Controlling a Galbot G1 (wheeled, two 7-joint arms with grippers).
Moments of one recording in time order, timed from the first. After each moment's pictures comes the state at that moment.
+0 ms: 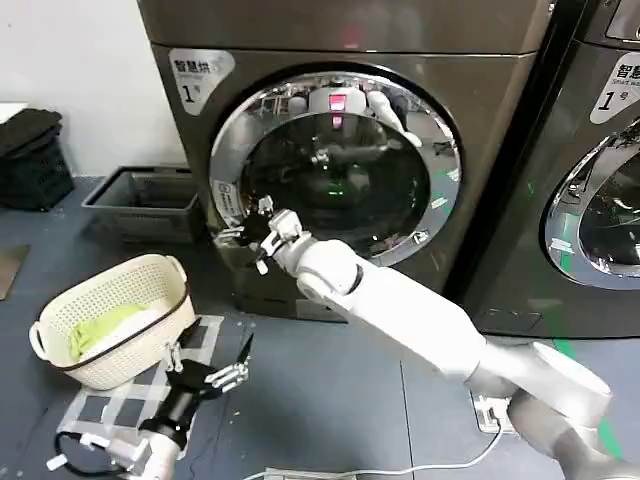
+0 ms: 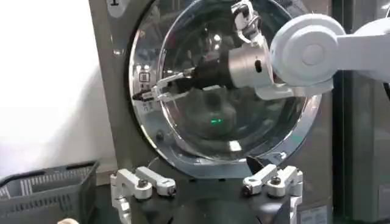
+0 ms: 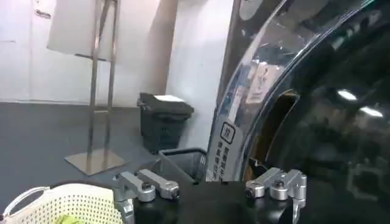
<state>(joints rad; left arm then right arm) 1.77 -1.47 -0.69 -2.33 -0.05 0.07 0.28 -0.09 1.37 -0.62 1.37 0.75 -0.21 0.07</state>
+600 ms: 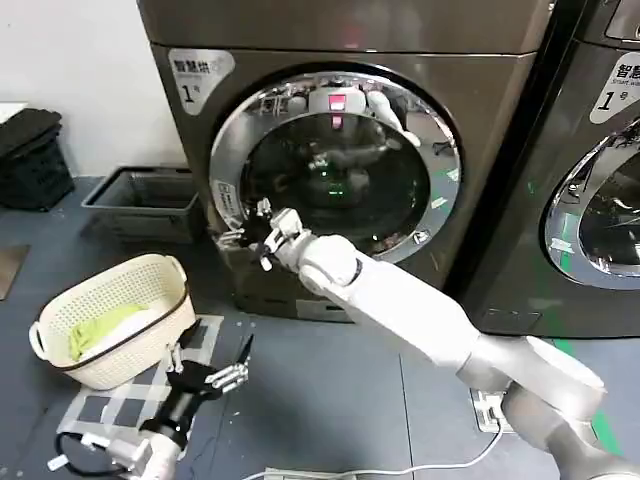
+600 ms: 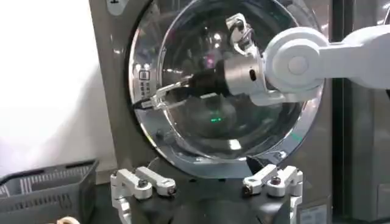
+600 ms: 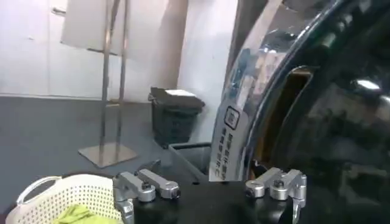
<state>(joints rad) 1.77 -1.47 -0.69 -2.33 -0.05 0.07 0.28 -0.06 1.40 -0.64 1.28 0.75 -0.18 -0.05</state>
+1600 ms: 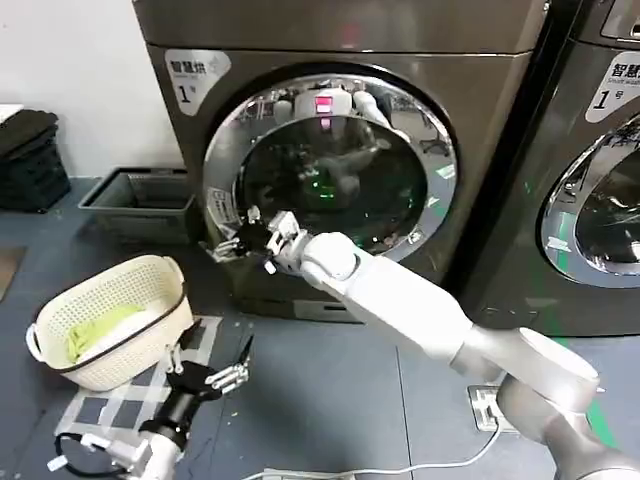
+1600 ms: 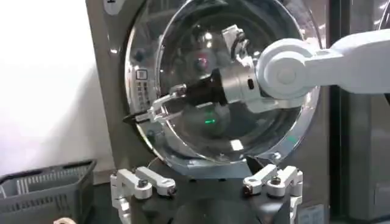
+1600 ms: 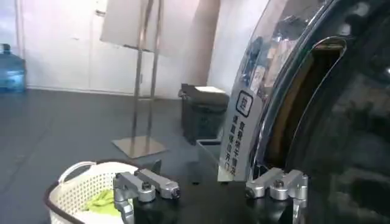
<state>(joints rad) 1.78 -1.47 -0.69 -2.33 -0.05 0.07 0.28 -0.04 1.37 -0.68 1.27 0.76 -0.13 -0.24</state>
